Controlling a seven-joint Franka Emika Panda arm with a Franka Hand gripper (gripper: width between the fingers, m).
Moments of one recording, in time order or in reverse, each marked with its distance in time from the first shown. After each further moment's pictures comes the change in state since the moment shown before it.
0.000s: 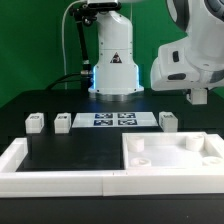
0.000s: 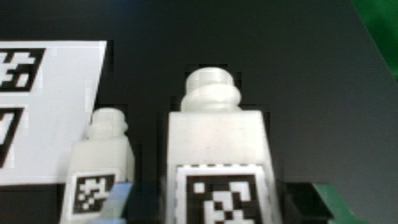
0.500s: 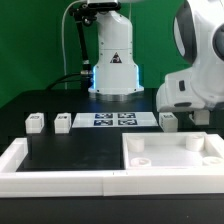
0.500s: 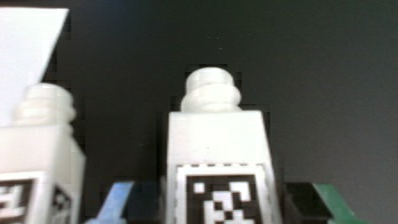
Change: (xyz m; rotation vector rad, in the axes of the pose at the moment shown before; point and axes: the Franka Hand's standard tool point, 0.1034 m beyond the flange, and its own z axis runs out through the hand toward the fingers) arm 0.017 -0.006 0.039 -0.015 -0.057 -0.005
